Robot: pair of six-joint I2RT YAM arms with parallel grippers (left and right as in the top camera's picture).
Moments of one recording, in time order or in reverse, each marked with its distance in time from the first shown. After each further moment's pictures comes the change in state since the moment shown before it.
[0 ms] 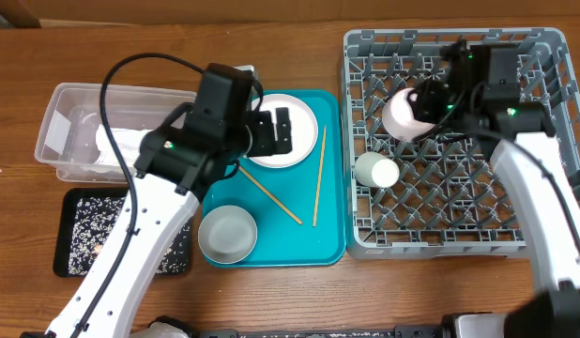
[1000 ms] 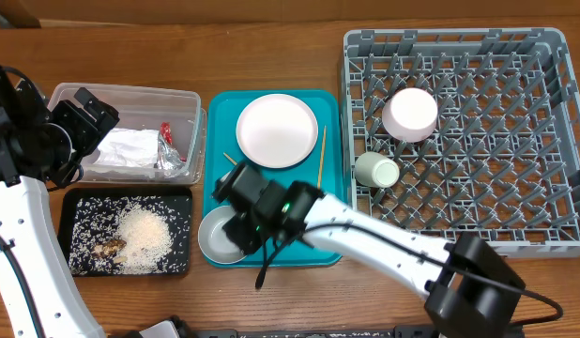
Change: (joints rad) left arm 0.830 0.000 0.191 -0.320 0.241 -0.003; right arm 0.949 0.304 0.007 0.022 0.148 0.001
